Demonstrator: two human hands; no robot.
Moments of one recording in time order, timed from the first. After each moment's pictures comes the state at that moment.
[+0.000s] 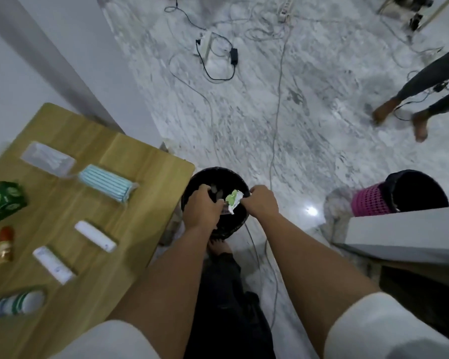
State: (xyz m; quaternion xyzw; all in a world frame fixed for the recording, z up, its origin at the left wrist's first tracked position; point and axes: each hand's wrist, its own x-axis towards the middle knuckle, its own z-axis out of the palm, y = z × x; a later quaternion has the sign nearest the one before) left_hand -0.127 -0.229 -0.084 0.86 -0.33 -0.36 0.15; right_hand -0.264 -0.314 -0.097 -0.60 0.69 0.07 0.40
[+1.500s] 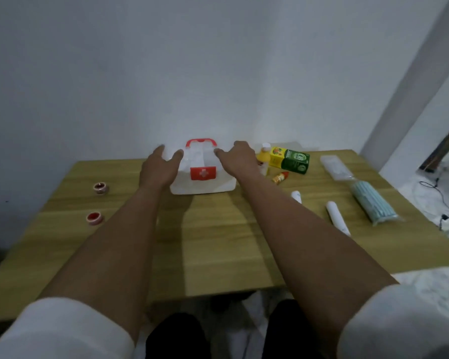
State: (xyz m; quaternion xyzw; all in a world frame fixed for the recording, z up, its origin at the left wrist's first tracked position) left_hand 0.129 0.313 -0.043 0.88 0.09 0.09 0.45; right_hand 0.110 0.116 0.002 -0.91 0.09 -0.07 0.40
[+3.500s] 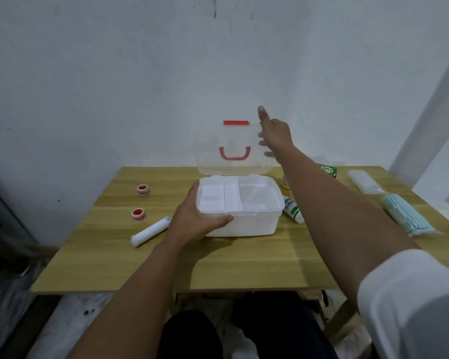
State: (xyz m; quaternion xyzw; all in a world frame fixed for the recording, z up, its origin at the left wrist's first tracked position) left_hand -0.001 0.335 -0.073 0.87 -0.04 0.07 0.49; right_hand 0.135 0.111 0.052 -0.80 0.06 -0.12 0.58
